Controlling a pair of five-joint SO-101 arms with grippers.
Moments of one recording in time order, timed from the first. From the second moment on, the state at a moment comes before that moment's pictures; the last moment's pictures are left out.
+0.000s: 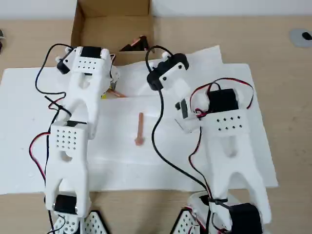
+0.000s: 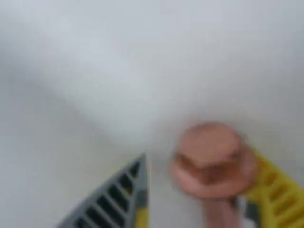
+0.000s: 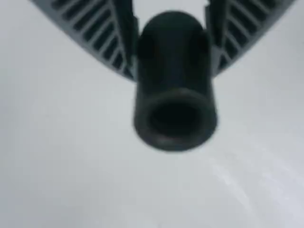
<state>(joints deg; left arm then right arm) 3.3 53.0 -48.1 88.5 49.7 -13.6 -24.7 18.6 87.9 18.4</state>
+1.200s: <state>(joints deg) 4.7 19.0 -91.8 100.5 15.4 -21.9 -64.0 47.1 56.1 16.8</state>
